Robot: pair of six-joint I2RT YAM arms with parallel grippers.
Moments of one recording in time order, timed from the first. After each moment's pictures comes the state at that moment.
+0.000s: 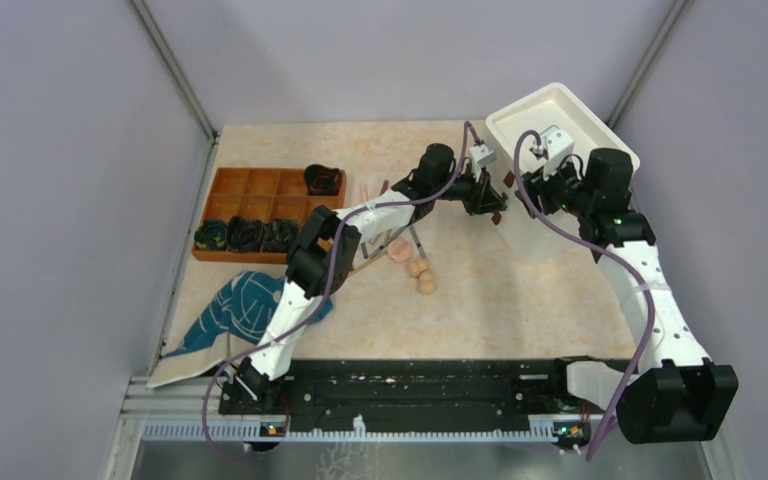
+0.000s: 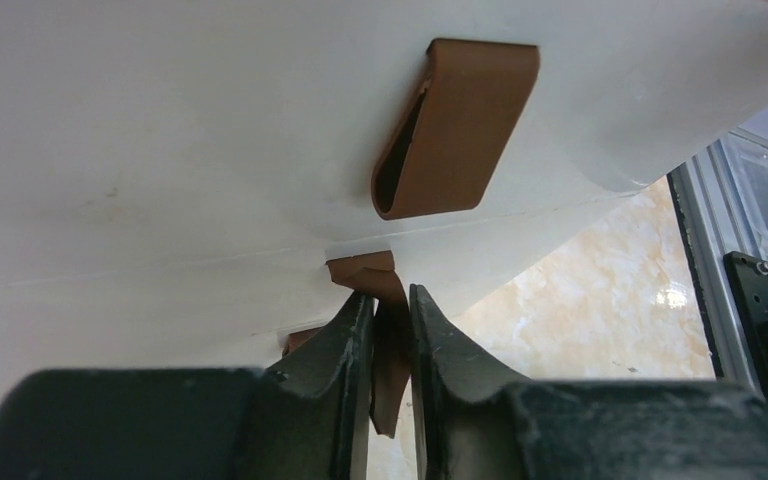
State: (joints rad) left arm -0.73 2.39 1.89 0.30 0.77 -0.18; right arm 0.04 1.13 1.05 -0.35 -0.42 -0.42
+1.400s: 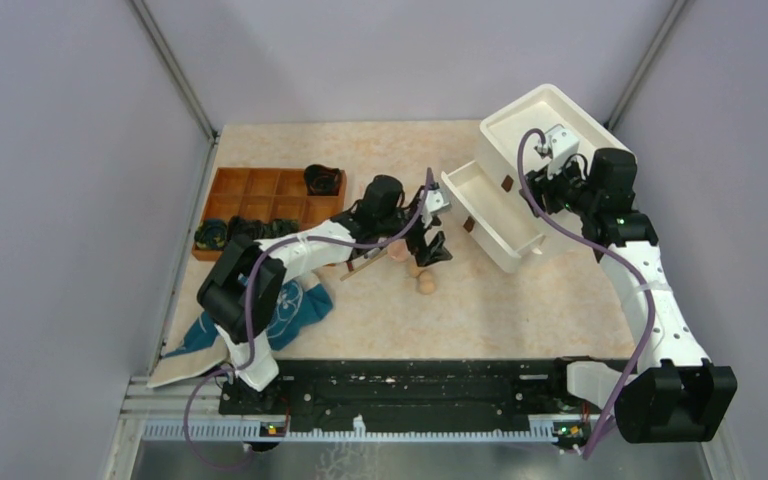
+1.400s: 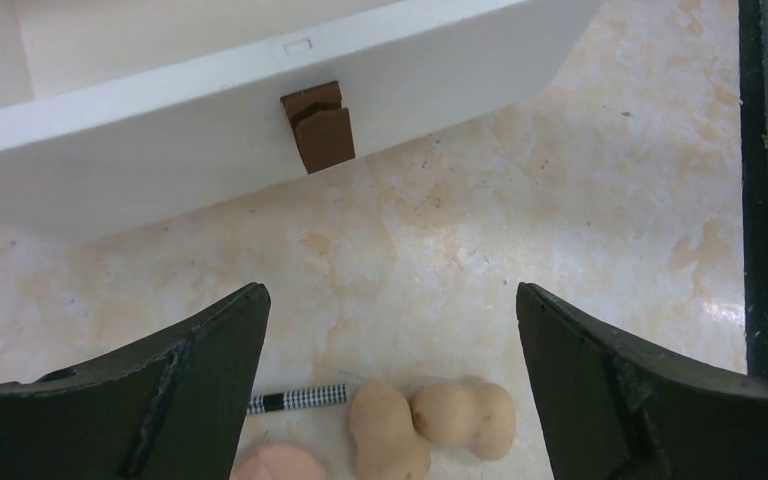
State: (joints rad) left arm -0.69 1.80 1.16 0.16 0.65 0.22; right arm 0.02 1.13 1.05 -0.35 -0.42 -0.42
